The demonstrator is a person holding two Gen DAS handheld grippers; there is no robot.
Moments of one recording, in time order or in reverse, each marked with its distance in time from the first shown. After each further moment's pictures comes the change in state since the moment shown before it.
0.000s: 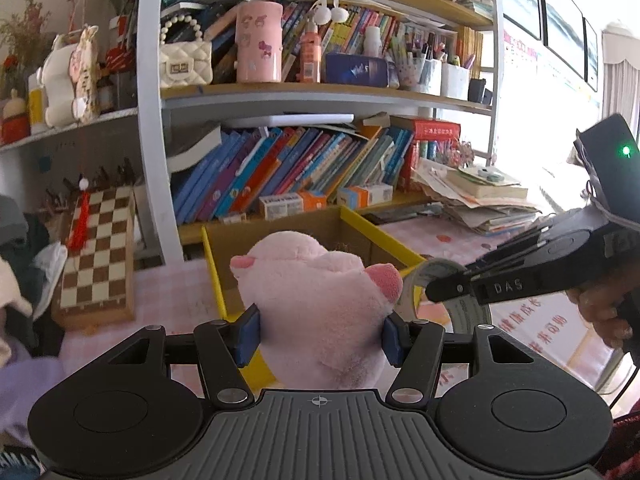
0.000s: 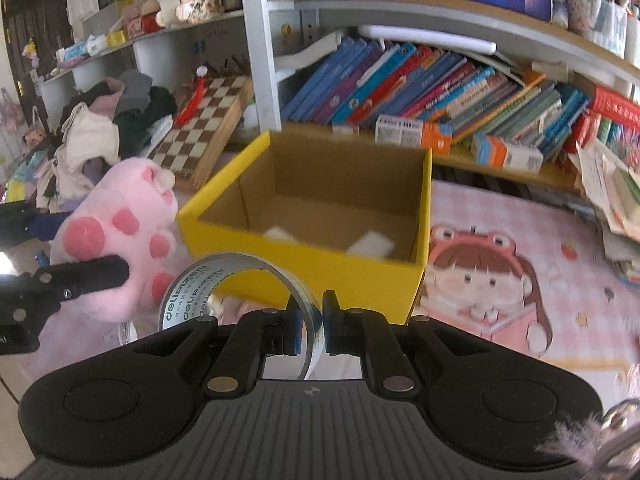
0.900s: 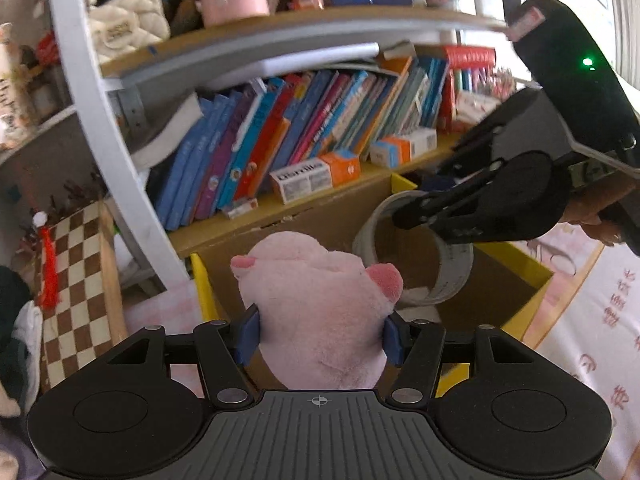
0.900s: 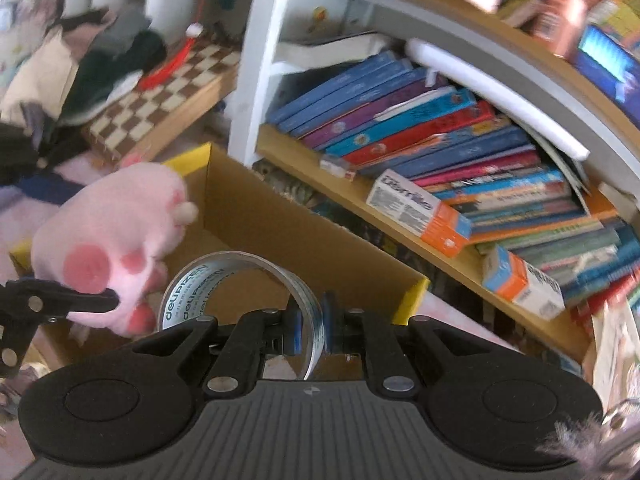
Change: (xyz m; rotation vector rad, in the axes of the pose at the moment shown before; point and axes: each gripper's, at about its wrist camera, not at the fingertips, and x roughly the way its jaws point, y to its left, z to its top) left arm 0.159 0.021 0.046 0.163 0.203 0.065; right arm 0.158 -0.043 0.095 -0.417 0.058 -0.026
